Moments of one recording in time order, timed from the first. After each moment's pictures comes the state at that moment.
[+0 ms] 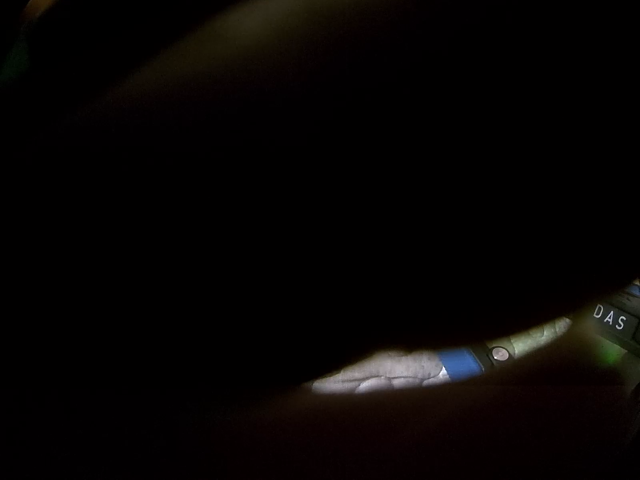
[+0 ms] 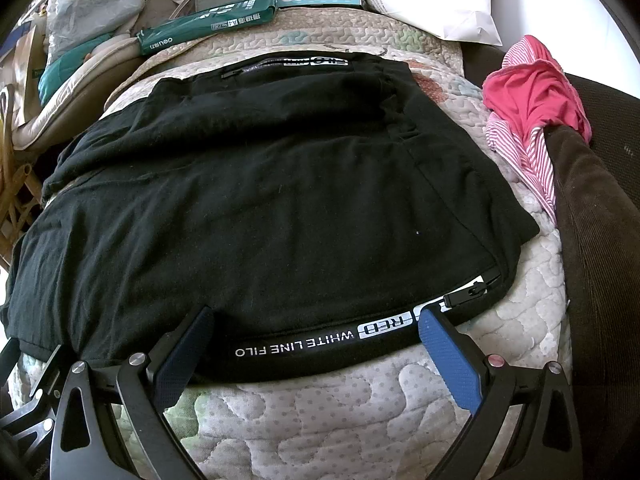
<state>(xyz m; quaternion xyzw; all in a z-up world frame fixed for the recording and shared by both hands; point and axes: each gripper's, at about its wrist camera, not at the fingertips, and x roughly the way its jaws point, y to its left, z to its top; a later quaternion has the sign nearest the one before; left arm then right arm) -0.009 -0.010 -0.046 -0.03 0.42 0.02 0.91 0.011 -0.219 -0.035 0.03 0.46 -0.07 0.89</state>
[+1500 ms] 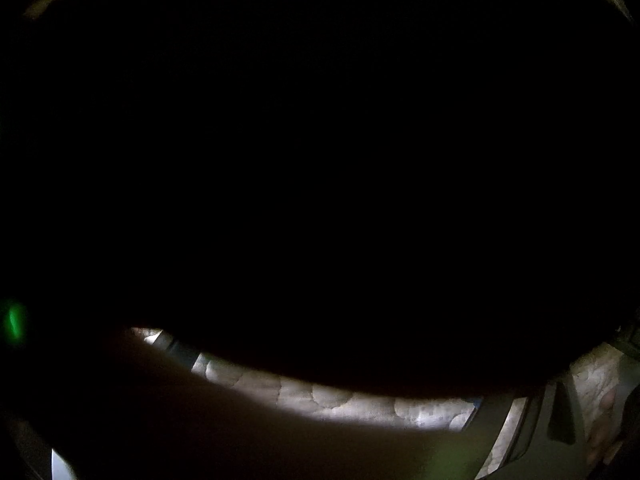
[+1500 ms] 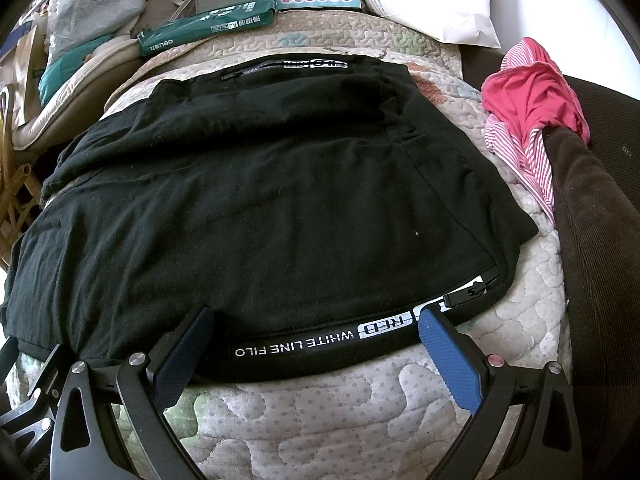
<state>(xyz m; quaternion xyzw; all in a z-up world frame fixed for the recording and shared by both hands) -0.012 0.003 -0.045 -0.04 0.42 0.02 0.91 0.010 -0.219 -0.036 0.02 0.46 -0.07 0.89</state>
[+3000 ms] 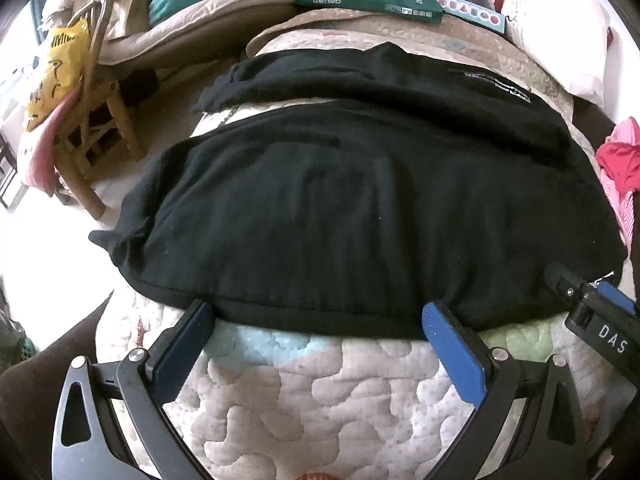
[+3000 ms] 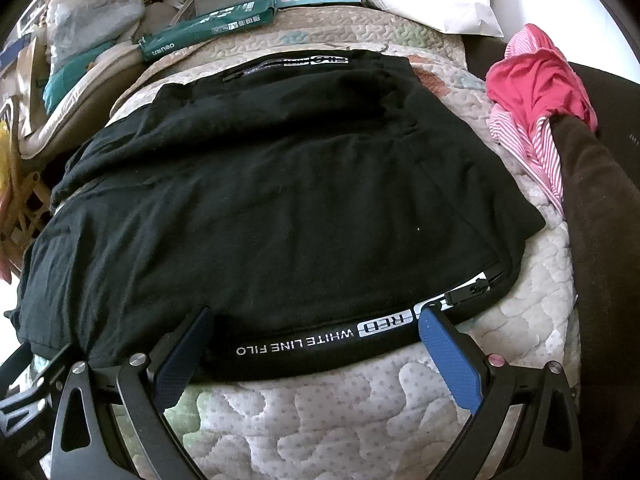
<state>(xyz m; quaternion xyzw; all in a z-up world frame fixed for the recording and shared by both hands) -0.001 0.003 -0.046 -0.05 0.48 0.03 0.88 0.013 -0.223 -0.036 0.04 0.46 -0.05 0.89</state>
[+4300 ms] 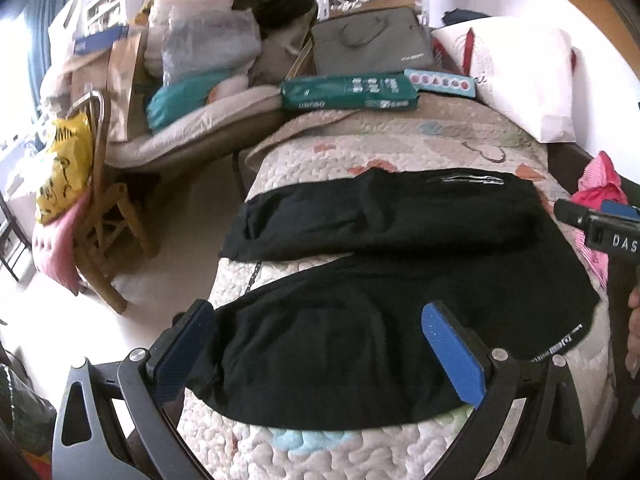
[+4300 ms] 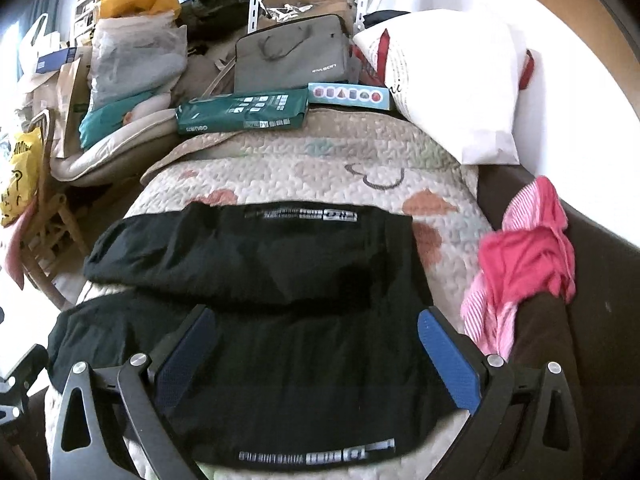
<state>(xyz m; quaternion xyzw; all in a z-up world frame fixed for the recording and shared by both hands) 0.020 0.020 0.058 0.00 0.37 0.01 0.93 0.056 -0.231 0.087 -0.03 0.36 -0.01 0.93</state>
